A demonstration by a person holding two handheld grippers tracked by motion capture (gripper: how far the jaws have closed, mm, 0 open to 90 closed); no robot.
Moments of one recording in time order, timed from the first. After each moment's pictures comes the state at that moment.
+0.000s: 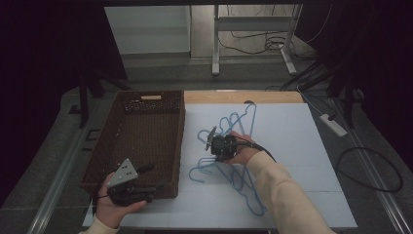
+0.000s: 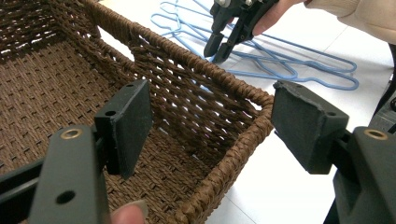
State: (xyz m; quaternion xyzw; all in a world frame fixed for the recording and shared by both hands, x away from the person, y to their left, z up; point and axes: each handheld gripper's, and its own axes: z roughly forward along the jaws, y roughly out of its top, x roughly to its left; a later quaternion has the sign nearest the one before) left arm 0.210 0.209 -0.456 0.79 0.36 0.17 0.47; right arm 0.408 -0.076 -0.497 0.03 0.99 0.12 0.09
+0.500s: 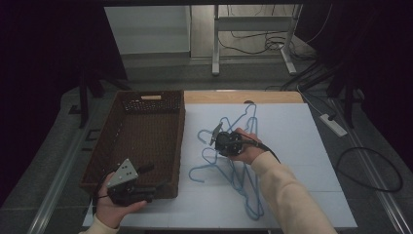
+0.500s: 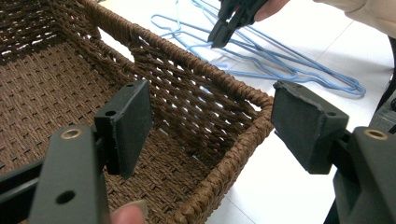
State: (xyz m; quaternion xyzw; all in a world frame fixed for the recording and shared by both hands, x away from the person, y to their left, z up) left arm 0.209 0.209 -0.455 0.79 0.35 0.17 0.47; right arm 0.408 -0.089 -0.479 0.07 0.98 0.13 0.12
